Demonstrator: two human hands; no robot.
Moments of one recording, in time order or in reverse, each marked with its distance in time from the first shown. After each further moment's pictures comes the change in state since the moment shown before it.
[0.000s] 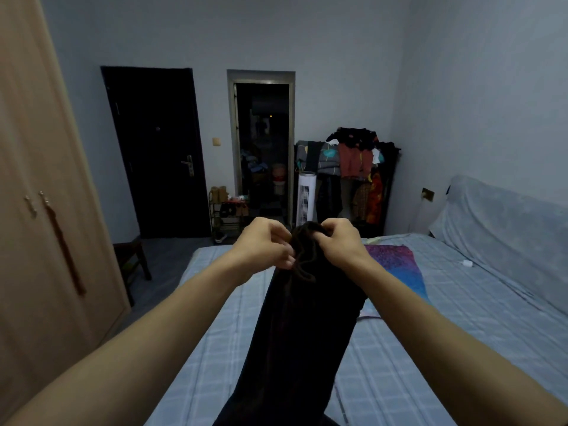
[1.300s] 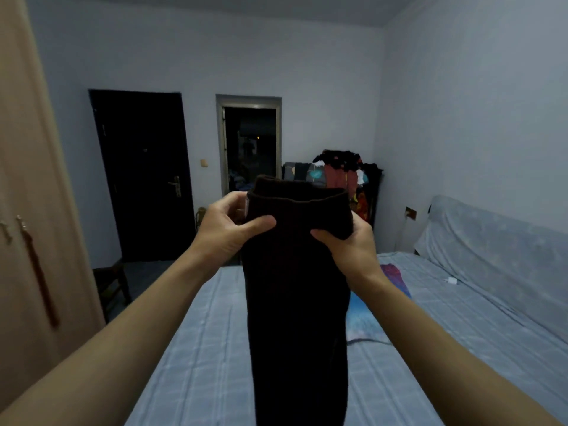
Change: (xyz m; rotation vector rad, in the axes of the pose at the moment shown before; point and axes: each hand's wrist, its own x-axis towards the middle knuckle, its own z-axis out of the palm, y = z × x) left_hand 0.009 0.017 -0.051 -0.289 0.144 0.387; right_hand -0.008 -0.013 -0.033 0.610 0.189 -0.151
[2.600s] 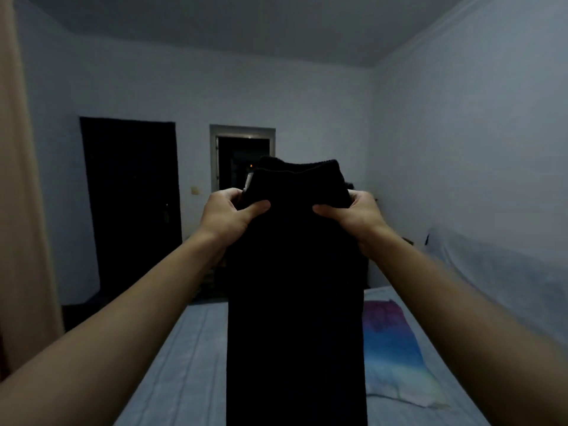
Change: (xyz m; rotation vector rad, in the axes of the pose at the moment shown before) left_hand 0.153 0.014 -0.008 0.126 0.152 -0.003; right_hand 0.170 -0.048 0.007 -0.035 -0.093 0.060
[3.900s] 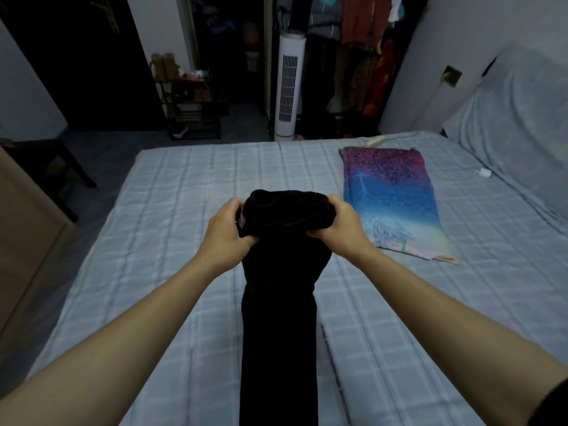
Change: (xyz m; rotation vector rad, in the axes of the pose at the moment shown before) left_hand -0.054 -0.456 0.101 0.352 -0.304 -0.378; right_hand -0.021 0.470 0.029 -0.475 -0.190 0.359
